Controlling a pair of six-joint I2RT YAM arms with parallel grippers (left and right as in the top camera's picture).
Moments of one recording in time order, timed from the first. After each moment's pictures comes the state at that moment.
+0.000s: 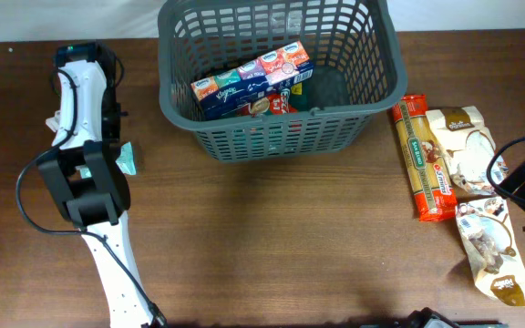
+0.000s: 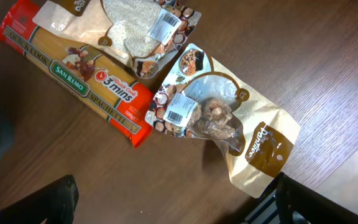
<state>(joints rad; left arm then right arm) 0.17 2.50 2.30 -1.58 -0.31 -1.57 -0.61 1.22 1.47 -1.41 0.02 0.22</state>
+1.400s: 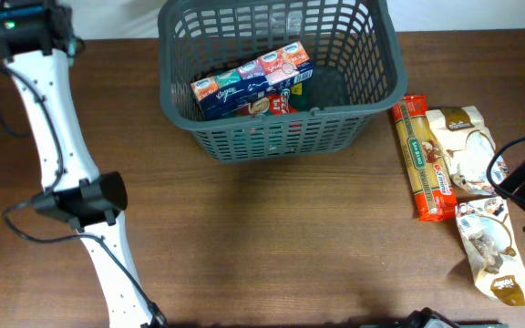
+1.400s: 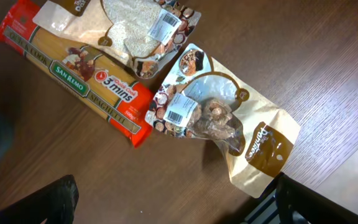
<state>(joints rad) 0.19 2.48 3.09 -1.34 -0.29 -1.15 -0.61 1.22 1.47 -1.41 0.02 0.22</state>
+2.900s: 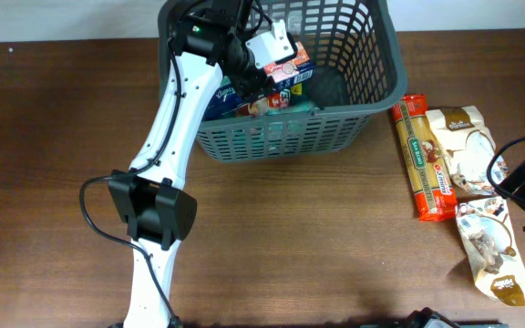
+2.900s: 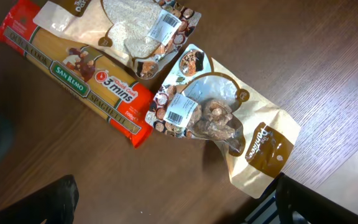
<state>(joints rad) -0.35 2.33 2.52 -1.24 0.21 0.81 -0.61 1.22 1.47 -1.41 0.02 0.22</state>
